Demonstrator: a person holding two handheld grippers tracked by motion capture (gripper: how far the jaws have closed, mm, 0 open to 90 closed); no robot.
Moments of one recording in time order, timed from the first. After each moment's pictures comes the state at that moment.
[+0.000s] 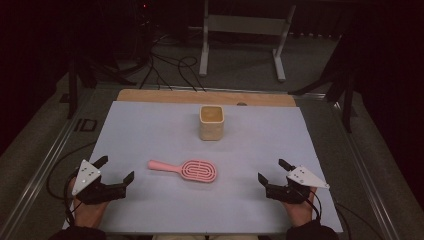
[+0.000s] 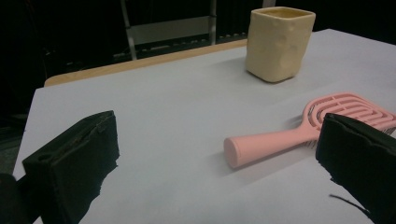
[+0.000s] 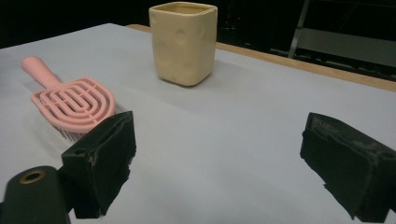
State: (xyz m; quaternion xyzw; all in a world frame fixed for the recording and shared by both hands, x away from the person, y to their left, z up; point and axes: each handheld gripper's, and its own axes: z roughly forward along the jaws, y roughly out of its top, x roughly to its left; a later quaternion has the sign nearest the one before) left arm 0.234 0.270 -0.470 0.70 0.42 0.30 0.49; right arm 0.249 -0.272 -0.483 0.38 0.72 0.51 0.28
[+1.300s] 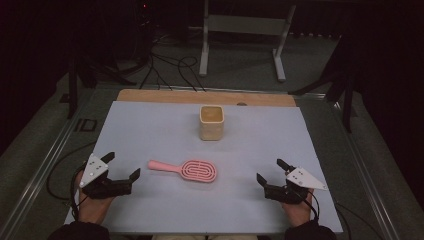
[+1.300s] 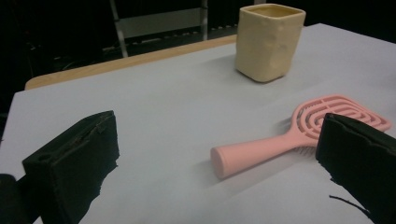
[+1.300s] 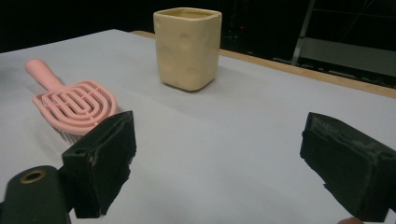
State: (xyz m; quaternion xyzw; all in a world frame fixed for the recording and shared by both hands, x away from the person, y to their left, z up) left arm 0.245 0.254 -0.460 0.72 0.41 0.28 0.48; right arm 0.251 -0.272 -0.491 0.37 0.71 0.52 0.29
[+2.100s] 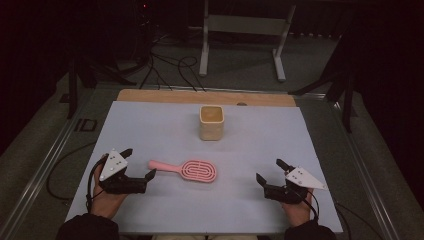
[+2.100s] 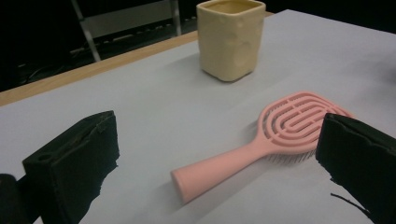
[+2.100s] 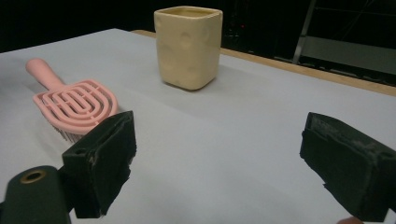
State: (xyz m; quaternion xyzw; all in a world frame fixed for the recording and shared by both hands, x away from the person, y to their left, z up) left arm 0.260 0.215 -0.452 0.76 0.36 0.25 0.47; right arm 0.251 -0.271 -0.491 0.37 0.72 0.52 0.28
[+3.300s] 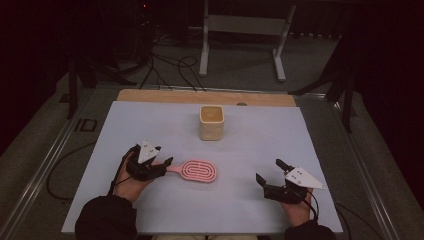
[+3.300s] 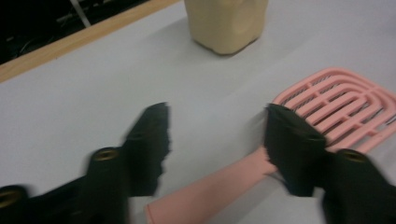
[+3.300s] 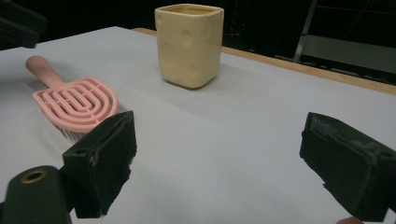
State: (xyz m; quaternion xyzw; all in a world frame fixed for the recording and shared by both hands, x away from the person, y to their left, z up) left arm 0.307 0.166 -0.470 0.81 0.37 0.24 0.38; right arm 0.252 -0.270 -0.492 0.37 0.72 0.52 0.28
